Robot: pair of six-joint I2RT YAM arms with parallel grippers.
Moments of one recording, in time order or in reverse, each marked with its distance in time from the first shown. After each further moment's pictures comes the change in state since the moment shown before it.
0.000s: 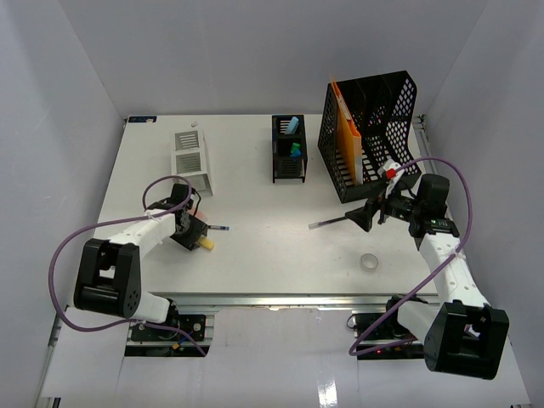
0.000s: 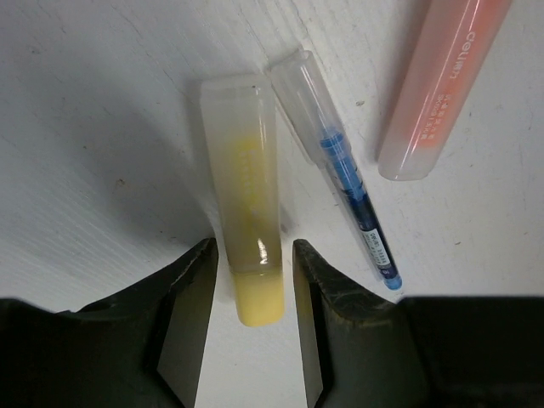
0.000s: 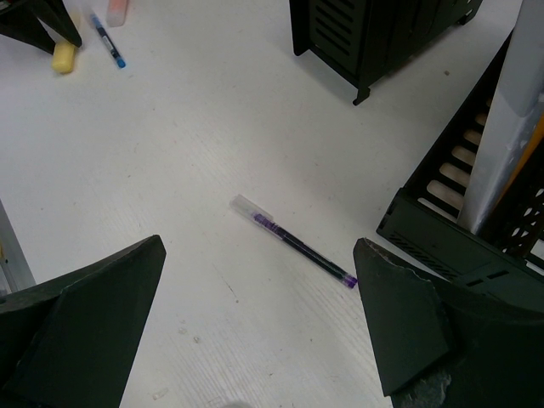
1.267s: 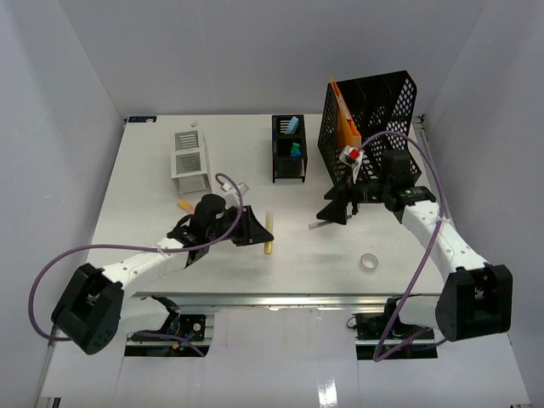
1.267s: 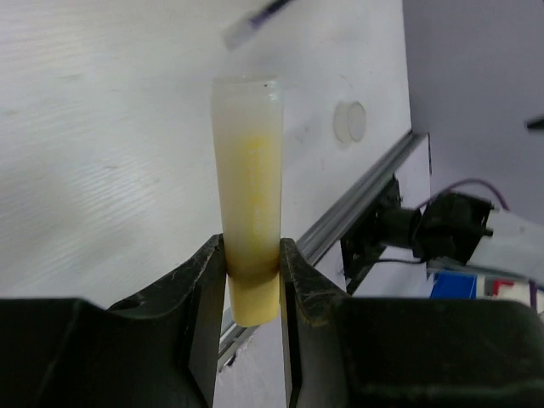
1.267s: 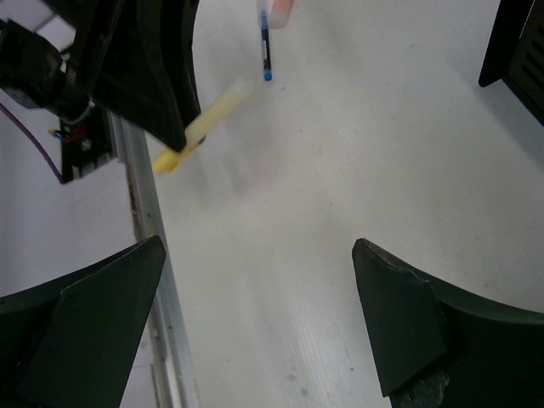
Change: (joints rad) left arm -0.402 -0.229 -0.175 0.696 0.597 0.410; right arm 0.302 0.214 0.256 -0.187 -0.063 0.109
